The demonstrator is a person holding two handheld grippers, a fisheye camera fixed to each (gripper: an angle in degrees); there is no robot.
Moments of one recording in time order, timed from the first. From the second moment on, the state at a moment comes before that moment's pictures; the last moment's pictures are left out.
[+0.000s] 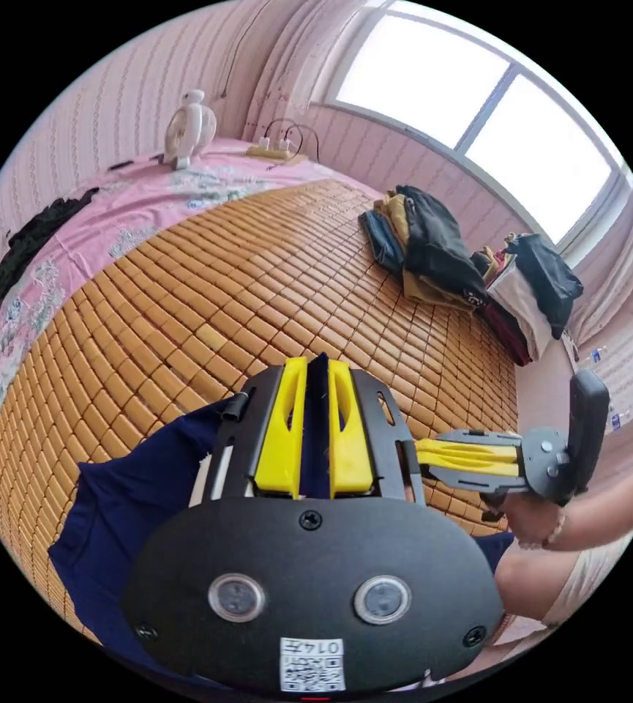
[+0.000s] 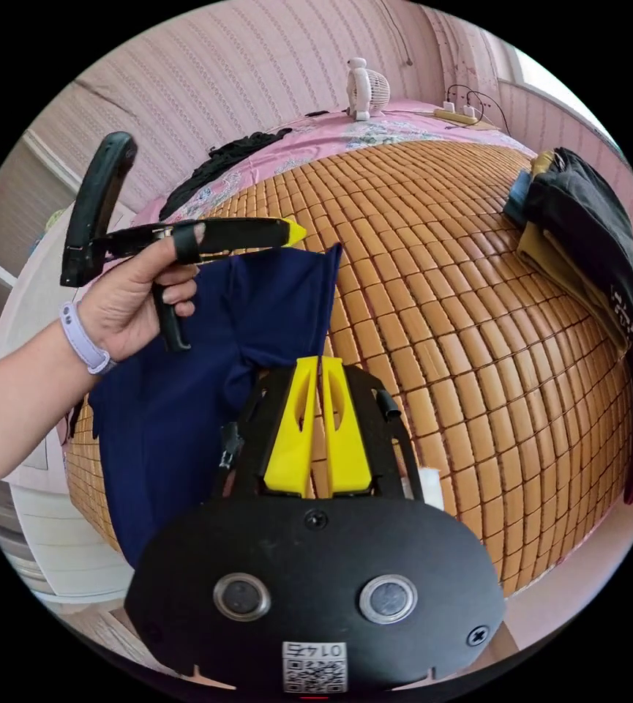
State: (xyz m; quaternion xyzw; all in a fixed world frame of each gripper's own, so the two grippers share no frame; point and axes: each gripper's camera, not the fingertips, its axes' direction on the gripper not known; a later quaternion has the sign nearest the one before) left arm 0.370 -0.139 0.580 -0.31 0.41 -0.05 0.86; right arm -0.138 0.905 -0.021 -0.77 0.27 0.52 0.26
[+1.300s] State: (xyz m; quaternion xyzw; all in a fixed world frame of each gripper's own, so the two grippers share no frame) left arm -0.006 0.244 0.104 -0.36 -0.01 -0.48 0.80; right arm -0.446 1.123 0.474 -0.78 -0.32 0.34 0.43
